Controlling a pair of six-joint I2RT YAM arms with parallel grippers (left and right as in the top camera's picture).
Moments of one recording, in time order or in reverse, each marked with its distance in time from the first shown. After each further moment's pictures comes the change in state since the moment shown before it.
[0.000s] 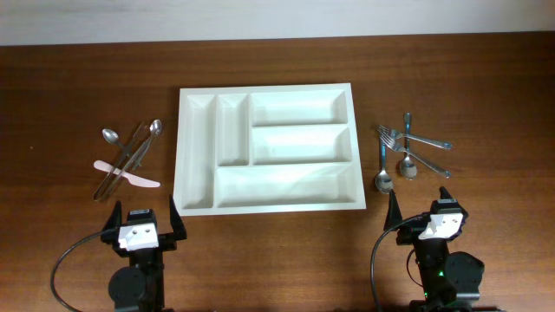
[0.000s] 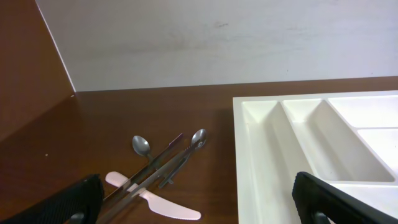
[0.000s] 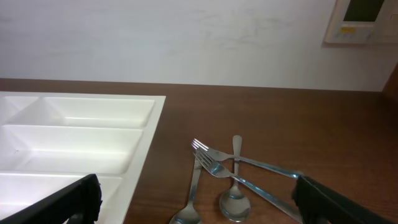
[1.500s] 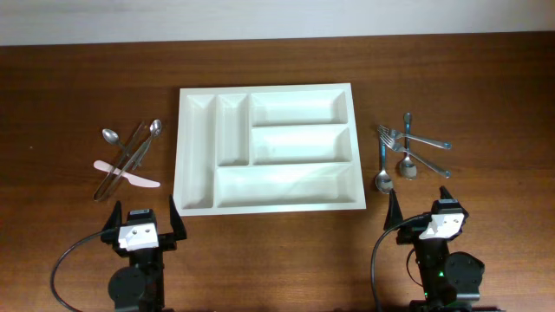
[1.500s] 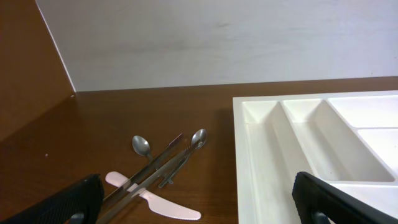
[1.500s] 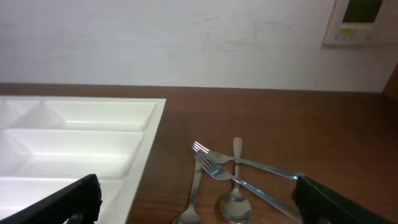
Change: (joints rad) left arm 0.000 0.000 0.000 0.000 0.000 0.000; right arm 0.000 0.000 -0.001 0.011 0.001 0.023
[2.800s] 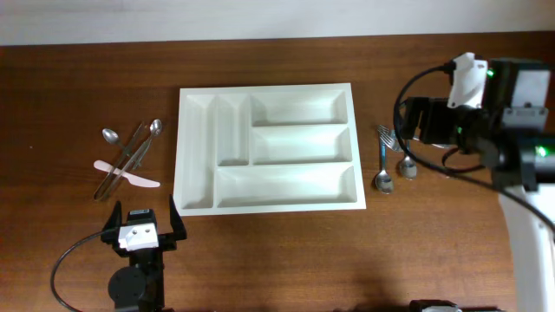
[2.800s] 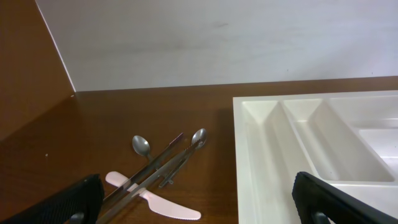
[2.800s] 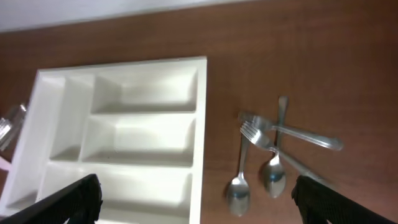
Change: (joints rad) left arm 0.000 0.000 0.000 0.000 0.000 0.000; right arm -0.001 1.331 1.510 -0.952 -0.165 0.074
